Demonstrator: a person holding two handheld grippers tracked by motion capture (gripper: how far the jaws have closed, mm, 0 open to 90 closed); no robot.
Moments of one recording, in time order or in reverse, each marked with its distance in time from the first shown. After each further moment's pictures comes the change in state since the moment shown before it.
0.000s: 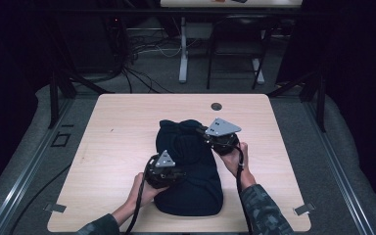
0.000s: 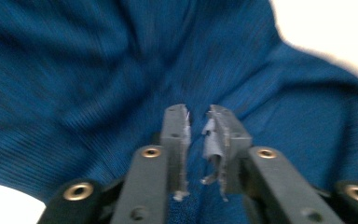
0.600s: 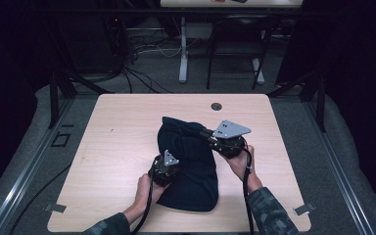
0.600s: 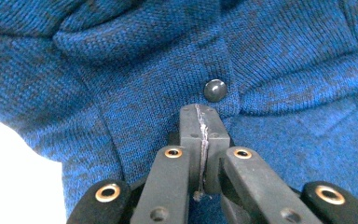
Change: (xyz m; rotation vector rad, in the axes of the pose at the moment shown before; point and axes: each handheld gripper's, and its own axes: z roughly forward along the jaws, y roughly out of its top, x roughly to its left) left arm 0.005 0.001 0.017 0.001 0.191 -0.089; right arm -0.001 -0.001 -0.025 -0.013 0.063 0.033
